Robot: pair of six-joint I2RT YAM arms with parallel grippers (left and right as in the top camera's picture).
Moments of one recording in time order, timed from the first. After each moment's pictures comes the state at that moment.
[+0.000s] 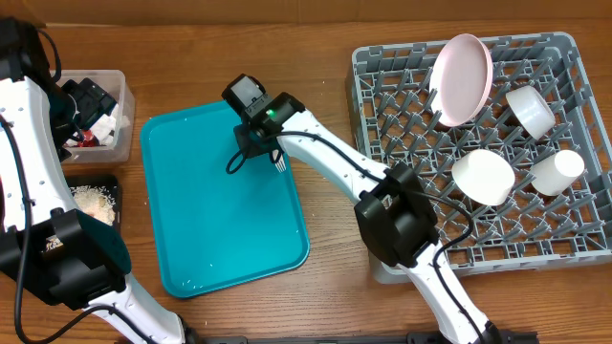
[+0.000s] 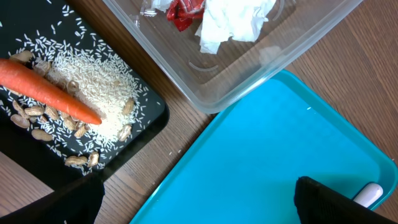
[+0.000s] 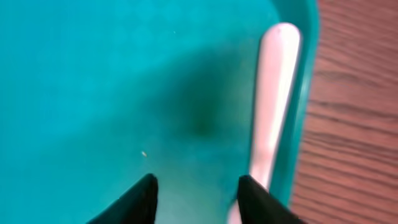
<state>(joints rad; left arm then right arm) 0.40 1.97 2.03 -1.43 -0.03 -0.53 0.76 2.45 2.19 -0.92 0.05 0.38</state>
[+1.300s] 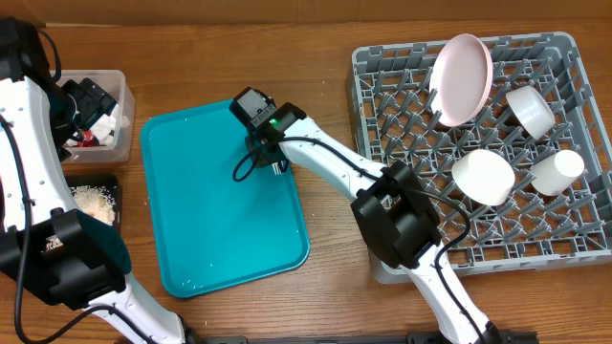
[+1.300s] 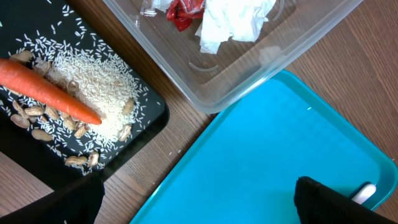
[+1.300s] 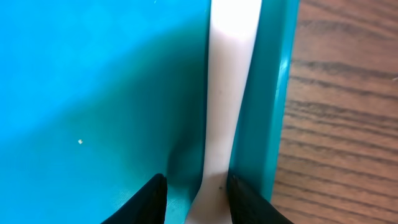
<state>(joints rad) 0.40 1.97 2.03 -1.43 -0.03 -0.53 0.75 2.44 2.06 -0.87 0.10 0.40</state>
